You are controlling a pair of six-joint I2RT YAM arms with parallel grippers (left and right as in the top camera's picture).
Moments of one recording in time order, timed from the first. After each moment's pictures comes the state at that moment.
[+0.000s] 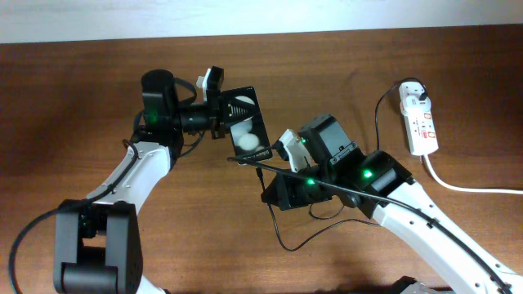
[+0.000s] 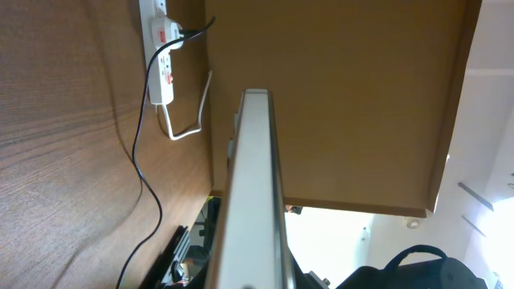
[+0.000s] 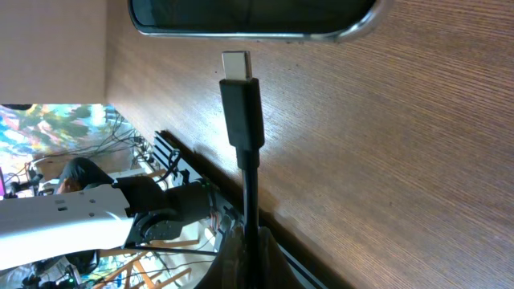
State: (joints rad) left arm -0.13 1.75 1.06 0.36 1.31 -1.19; right arm 0.61 1.34 1.18 -0.86 -0.61 0.53
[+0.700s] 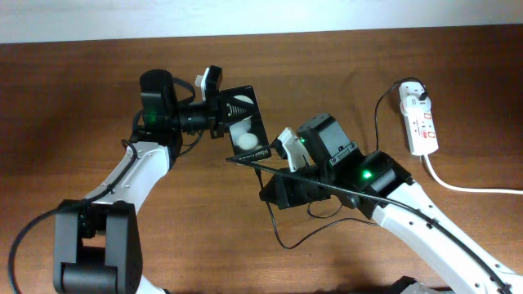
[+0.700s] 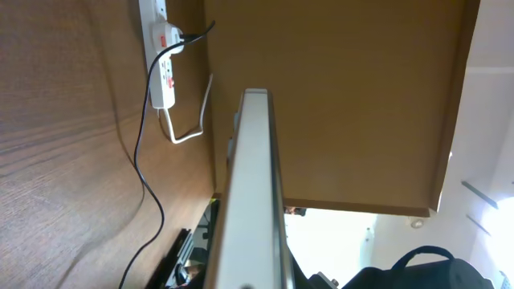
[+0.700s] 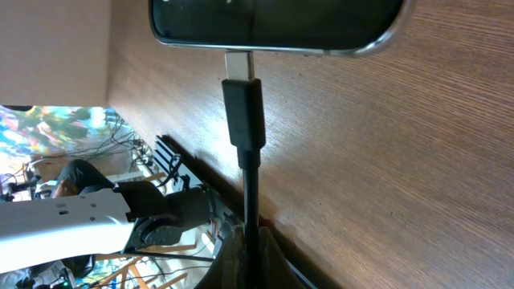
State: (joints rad) left arm -0.13 1.75 1.06 0.36 1.31 -1.18; right arm 0.61 1.34 1.18 -0.83 -0.60 0.53
